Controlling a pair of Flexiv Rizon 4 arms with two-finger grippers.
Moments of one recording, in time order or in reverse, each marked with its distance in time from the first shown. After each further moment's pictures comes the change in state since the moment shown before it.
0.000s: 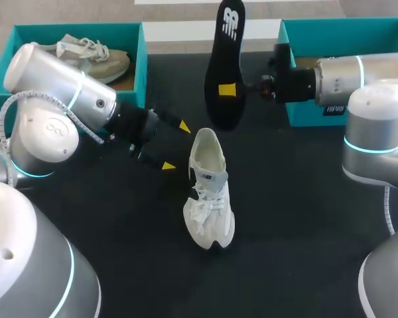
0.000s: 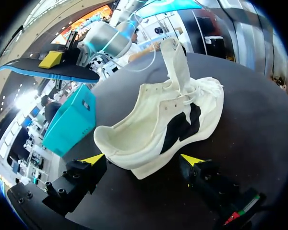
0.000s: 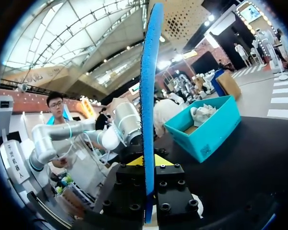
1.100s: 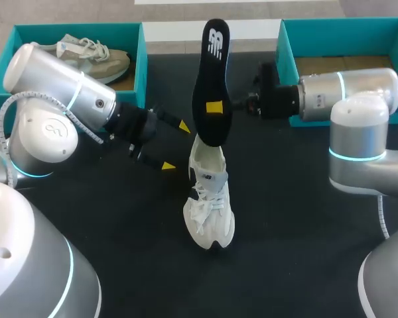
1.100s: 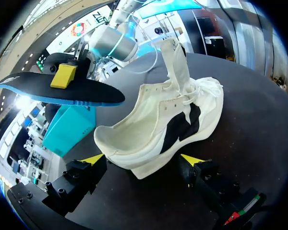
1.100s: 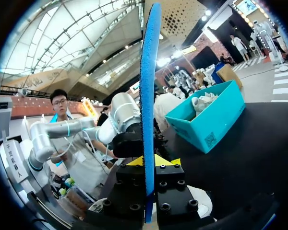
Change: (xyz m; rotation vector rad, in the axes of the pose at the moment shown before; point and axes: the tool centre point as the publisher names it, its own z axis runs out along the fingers) left arm 0.000 0.000 -0.001 0.002 -0.001 0.000; right arm -0.012 -0.039 0.029 0.016 0.027 0.051
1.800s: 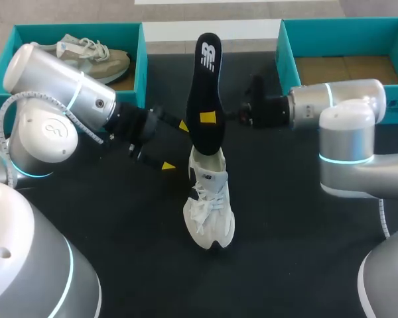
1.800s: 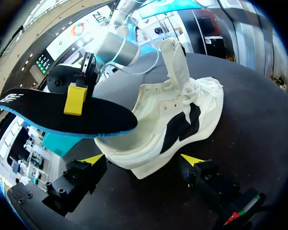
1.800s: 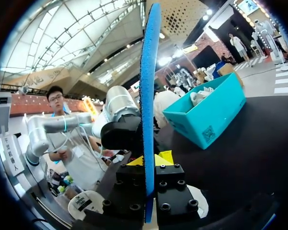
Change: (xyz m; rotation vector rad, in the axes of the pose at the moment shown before) left arm 0.000 0.000 0.000 0.000 0.000 0.000; right arm -0.022 -0.024 0.014 0.008 0.008 -0.012
